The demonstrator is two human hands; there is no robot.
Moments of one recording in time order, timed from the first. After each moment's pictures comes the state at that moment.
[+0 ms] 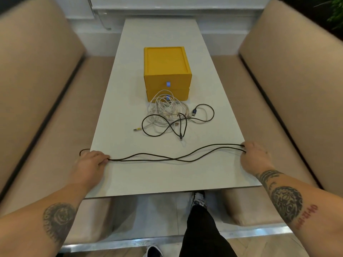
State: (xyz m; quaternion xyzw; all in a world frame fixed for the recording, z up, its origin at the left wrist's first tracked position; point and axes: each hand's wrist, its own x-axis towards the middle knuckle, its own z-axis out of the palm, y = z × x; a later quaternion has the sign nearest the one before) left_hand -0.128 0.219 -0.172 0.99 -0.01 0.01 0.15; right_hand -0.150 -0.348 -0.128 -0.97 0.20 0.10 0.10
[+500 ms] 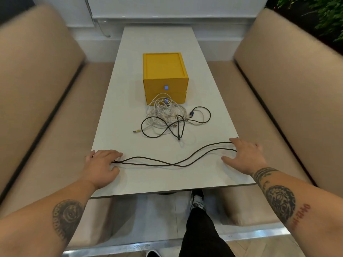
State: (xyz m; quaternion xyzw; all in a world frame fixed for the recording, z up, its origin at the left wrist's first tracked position) left_hand -0.137 0.184 -0.140 0.98 -0.10 -0.04 0.14; right_hand -0.161 -0.324 -0.094 -0.99 0.09 0.12 0.01
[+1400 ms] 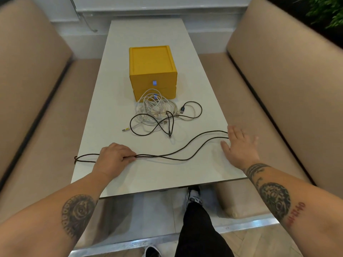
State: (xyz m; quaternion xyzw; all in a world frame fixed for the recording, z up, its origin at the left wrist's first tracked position) left_hand -0.112 0.108 -0.139 0.98 -0.16 -0.01 0.15; right_hand -0.158 -0.335 -0.109 -0.99 0.13 0.09 0.03
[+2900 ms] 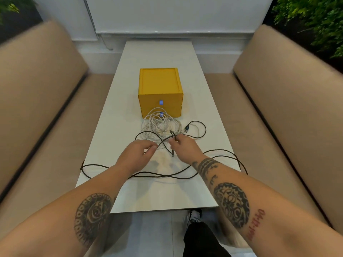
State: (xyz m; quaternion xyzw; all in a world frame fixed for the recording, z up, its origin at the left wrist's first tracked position) left_hand -0.079 0.029 -0.068 0.94 -0.12 -0.03 0.32; right_hand -0.071 -0.179 -0.060 -0.91 0.04 0.12 0.40
